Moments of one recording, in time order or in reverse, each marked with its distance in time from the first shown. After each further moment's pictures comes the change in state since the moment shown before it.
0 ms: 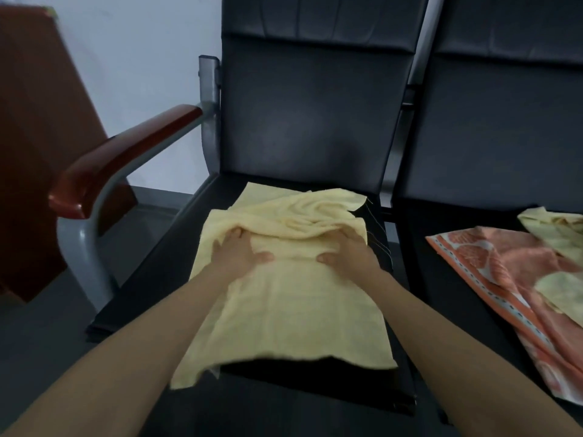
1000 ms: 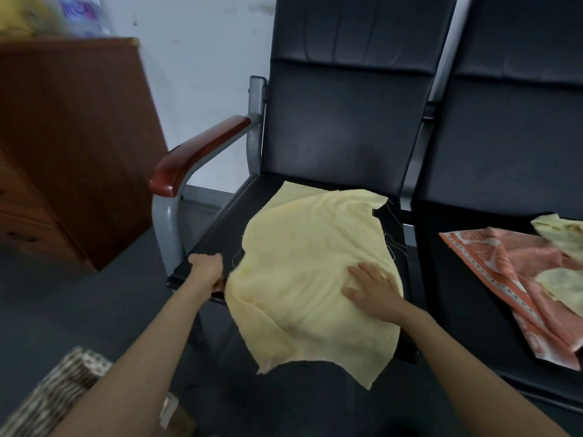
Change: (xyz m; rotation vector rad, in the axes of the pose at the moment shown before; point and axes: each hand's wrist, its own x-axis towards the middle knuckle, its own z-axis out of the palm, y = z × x) left_hand -0.139 -0.078 -0.028 -1.164 0.266 -0.697; right_hand -0.133 -0.016 0.004 -0.018 -0.293 -0.030
